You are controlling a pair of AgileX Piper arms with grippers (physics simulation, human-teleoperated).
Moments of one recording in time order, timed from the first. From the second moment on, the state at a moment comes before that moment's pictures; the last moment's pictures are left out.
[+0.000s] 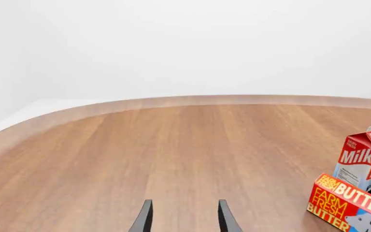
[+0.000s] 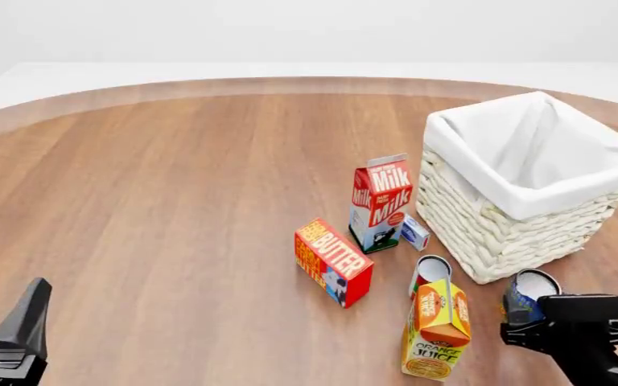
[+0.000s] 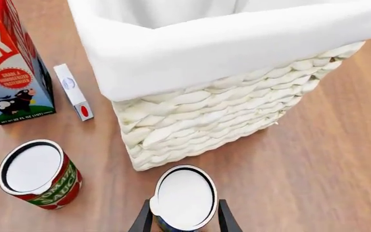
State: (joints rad) left arm 0.00 0.00 0.00 0.00 0.00; right arm -0.13 1.71 0.00 -1.15 -0.16
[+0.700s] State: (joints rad) left arm 0.00 0.00 0.00 0.00 0.00; right arm -0.12 1.78 0.00 -1.20 -0.16
